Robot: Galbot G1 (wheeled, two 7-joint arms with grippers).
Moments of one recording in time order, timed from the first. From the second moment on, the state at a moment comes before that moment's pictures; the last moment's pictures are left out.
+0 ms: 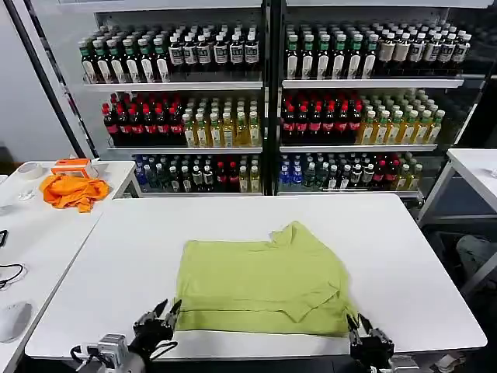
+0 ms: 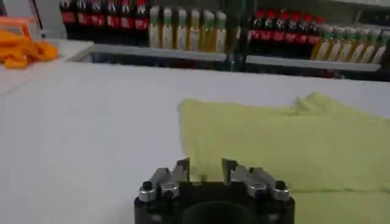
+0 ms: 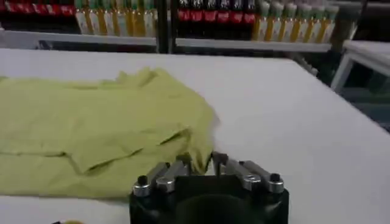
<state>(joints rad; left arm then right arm) 1.62 -1.09 -0.47 -2.20 -0.55 0.44 -0.23 -1.78 1.20 0.53 2.31 0.31 -0.47 0.25</state>
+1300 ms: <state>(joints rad) 0.93 -1.10 -0.14 -1.61 -0.54 0.44 -0.29 -0.79 1.22 0.16 1.55 0.62 -0.57 0.30</state>
